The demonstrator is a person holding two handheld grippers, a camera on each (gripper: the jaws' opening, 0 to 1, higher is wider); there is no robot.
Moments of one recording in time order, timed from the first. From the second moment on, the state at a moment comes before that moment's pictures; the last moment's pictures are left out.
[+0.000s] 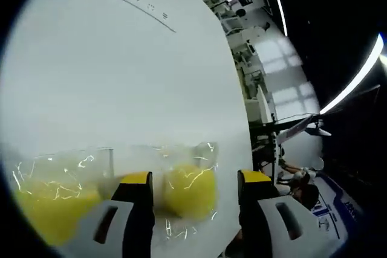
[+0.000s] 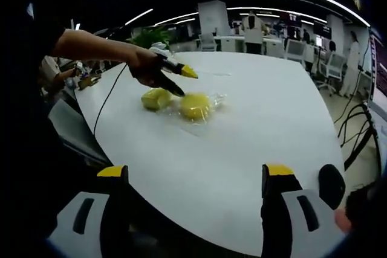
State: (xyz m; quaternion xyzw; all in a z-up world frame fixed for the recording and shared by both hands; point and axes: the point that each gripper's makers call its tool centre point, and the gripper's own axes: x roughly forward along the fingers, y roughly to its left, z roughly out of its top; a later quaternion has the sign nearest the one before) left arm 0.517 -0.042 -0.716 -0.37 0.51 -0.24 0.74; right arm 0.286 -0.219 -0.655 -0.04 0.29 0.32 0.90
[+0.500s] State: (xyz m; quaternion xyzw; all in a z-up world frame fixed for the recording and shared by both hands) left arm 0.522 -0.048 -0.743 -0.36 0.52 -0.21 0.75; right arm 0.280 -0.230 -0.659 -0.04 0.30 0.32 0.90
